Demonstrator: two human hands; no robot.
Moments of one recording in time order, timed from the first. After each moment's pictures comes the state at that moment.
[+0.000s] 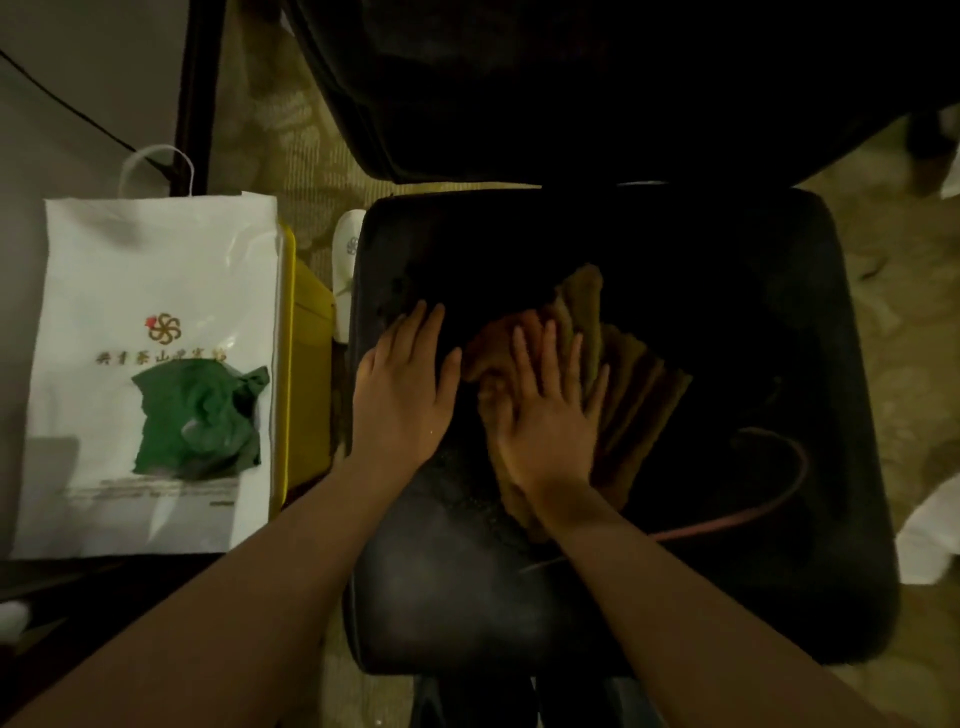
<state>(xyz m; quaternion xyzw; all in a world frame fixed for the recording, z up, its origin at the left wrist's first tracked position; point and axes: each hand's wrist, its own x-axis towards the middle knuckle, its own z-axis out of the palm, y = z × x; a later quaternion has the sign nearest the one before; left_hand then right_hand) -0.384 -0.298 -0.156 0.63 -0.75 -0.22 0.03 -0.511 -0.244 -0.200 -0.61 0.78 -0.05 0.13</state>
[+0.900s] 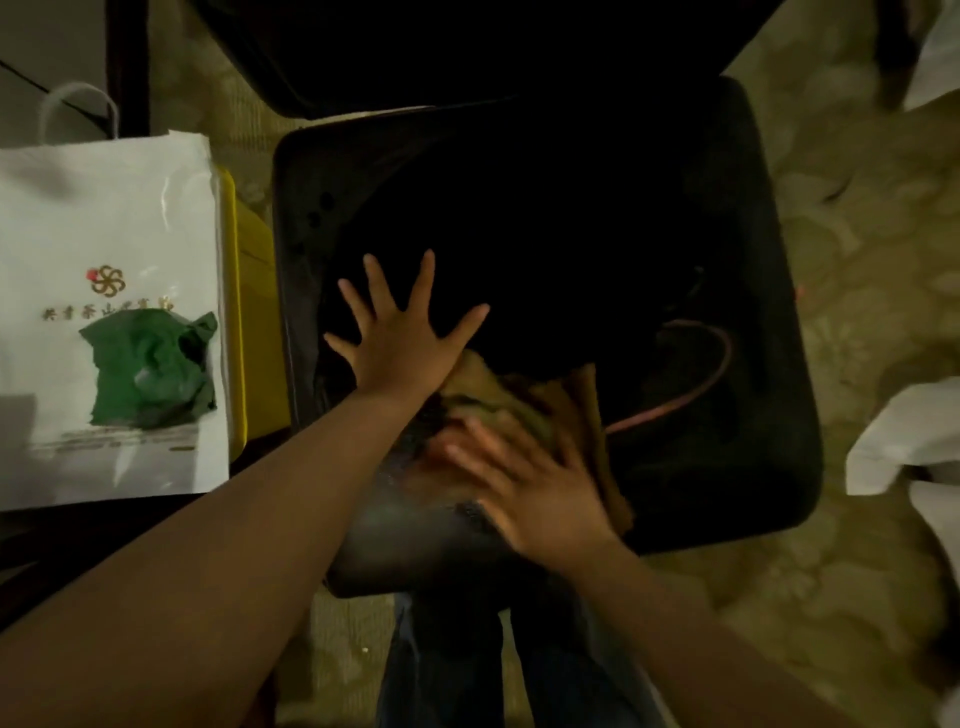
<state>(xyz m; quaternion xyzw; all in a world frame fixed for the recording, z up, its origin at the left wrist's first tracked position) -0.443 -0.259 -0.154 0.66 -0.67 -0.31 -0.08 -0.571 -0.096 -0.197 -0.79 0.58 -0.02 0.19</state>
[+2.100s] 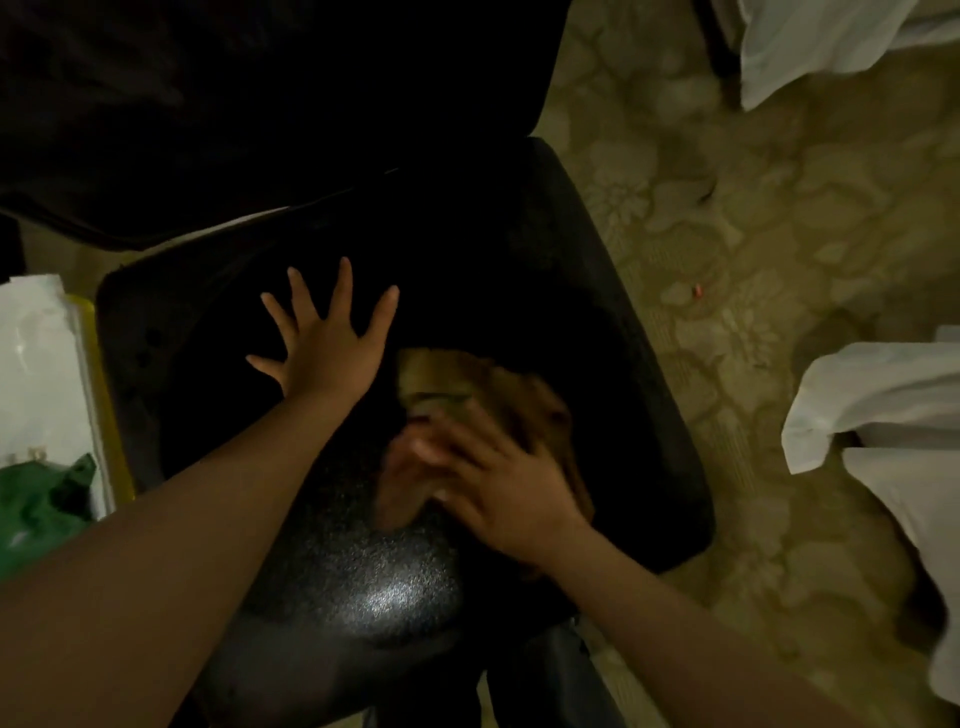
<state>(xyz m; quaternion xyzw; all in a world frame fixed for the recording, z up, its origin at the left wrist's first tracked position) -0.545 -0.320 -0.155 0.66 -0.68 -0.31 -0.07 -0.666 -0.145 -0.197 -0.74 0.65 -0.07 0.17</state>
